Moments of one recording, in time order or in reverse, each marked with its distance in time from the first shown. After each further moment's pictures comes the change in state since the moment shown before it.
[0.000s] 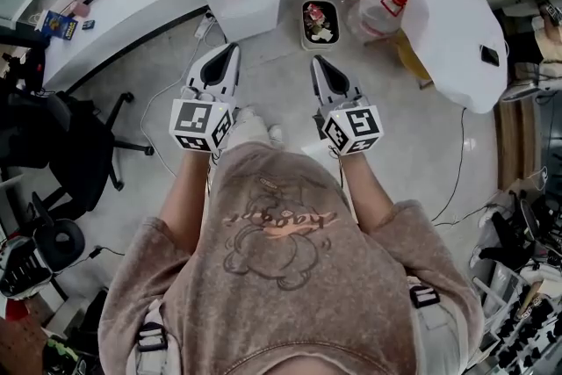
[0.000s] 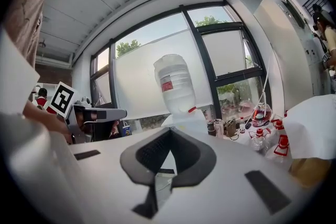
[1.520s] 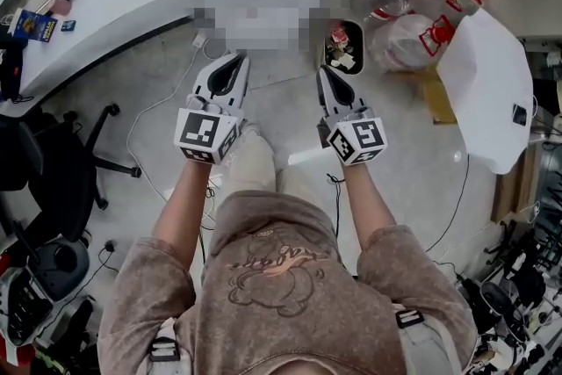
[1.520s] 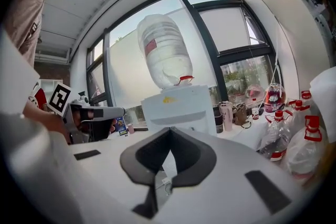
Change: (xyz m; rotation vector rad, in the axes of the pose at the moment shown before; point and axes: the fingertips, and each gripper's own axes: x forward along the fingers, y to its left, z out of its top) left arm 0.136 0.146 -0.137 -0.038 0.017 0.011; right arm 0.202 -0.080 -0.135 0.026 0.059 0.045
